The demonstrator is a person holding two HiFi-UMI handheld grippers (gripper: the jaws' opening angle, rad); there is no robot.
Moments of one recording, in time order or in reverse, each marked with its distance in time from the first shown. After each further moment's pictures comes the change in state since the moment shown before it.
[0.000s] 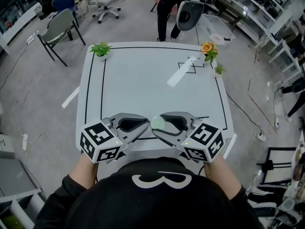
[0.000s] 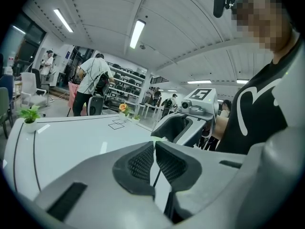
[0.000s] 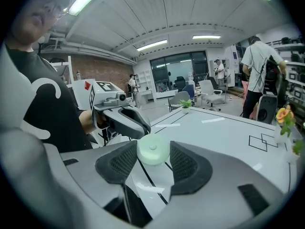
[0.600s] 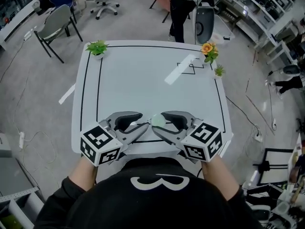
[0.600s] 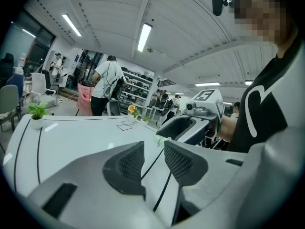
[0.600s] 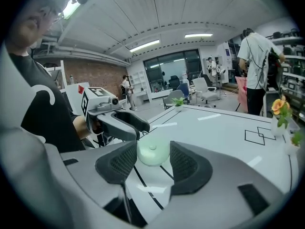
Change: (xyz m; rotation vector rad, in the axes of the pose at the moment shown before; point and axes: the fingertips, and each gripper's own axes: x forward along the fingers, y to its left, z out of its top) left arm 0.012 0.029 -0.003 -0.039 -0.041 0.084; right arm 0.007 -0.033 -0.005 0.073 -0.005 -0.037
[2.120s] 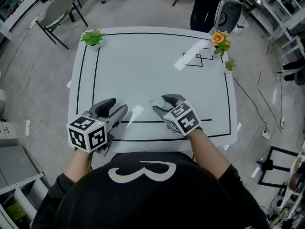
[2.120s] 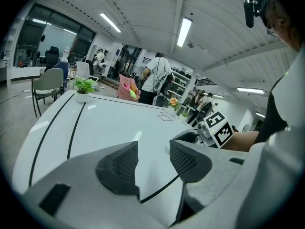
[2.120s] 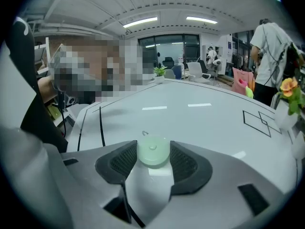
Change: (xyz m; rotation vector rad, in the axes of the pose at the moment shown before) left arm -0.001 0.113 -0.046 -0.282 0.050 0.393; right arm 0.087 -0.133 -0.090 -0.059 0.231 -0.120
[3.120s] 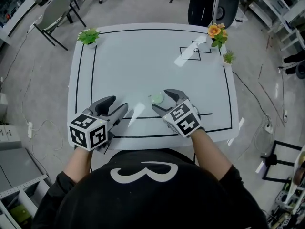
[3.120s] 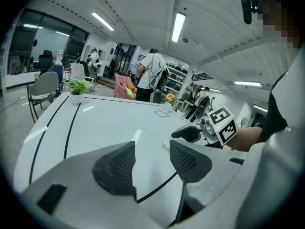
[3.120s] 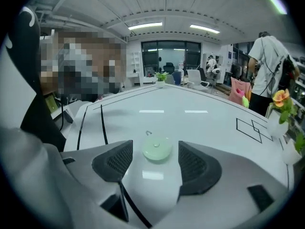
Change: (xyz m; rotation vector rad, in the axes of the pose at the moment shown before) left arm 0.006 -0.013 -0.007 0.067 0.038 -0.015; right arm -0.016 0.004 -0.003 -0.061 -0.049 -0.060
